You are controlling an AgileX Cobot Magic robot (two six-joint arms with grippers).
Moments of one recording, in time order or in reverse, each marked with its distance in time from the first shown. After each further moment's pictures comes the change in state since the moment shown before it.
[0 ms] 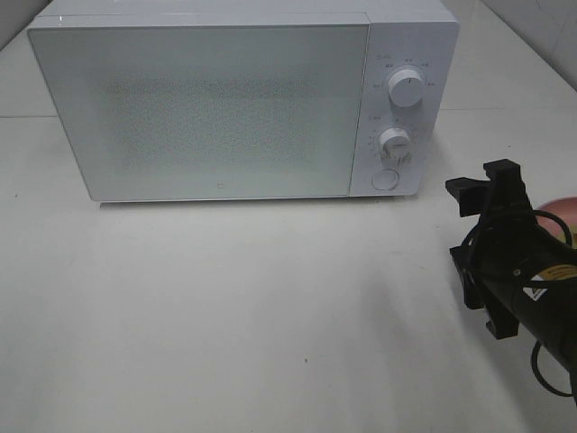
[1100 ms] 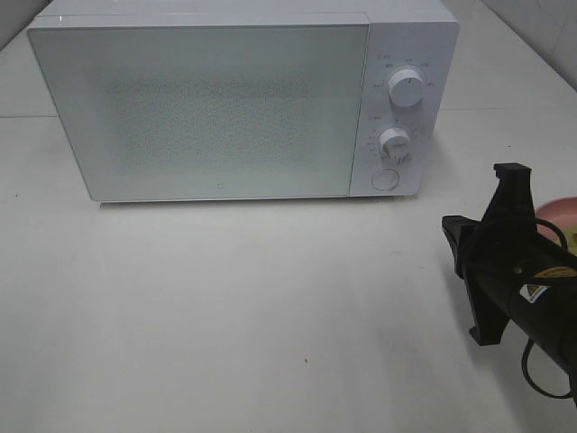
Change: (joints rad) left arm 0.000 0.000 0.000 0.000 0.000 0.000; right arm 0.000 0.006 -0.008 -0.022 0.034 0.188
